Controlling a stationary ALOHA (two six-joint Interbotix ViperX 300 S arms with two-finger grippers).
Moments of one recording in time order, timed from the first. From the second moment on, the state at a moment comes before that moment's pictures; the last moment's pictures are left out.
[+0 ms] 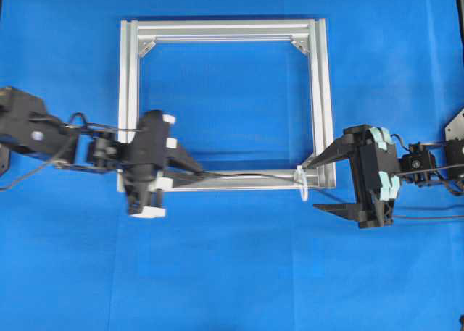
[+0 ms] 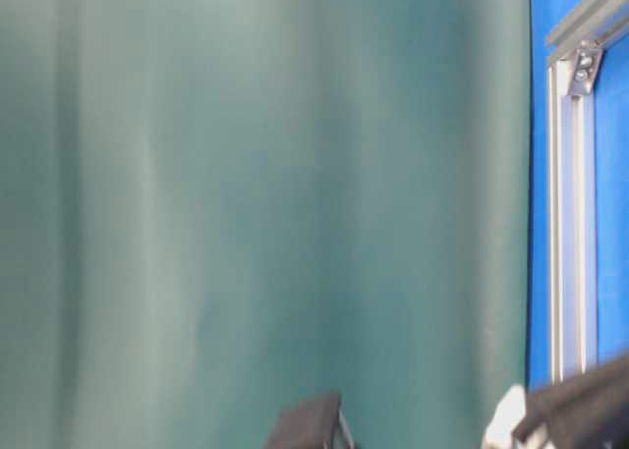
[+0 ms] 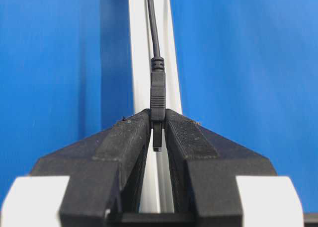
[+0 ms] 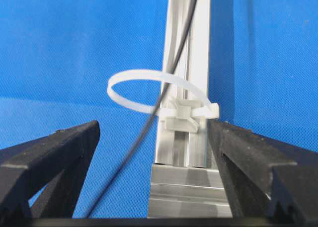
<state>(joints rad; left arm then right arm) -0.14 0.04 0.93 -0.09 -0.43 -0.02 0.25 -0.12 1.18 0.24 -0.54 0.04</state>
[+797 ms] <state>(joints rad) -0.21 -0.61 1.41 -0.09 -0.26 -0.02 0.25 -0.12 1.18 0.24 -0.52 0.04</state>
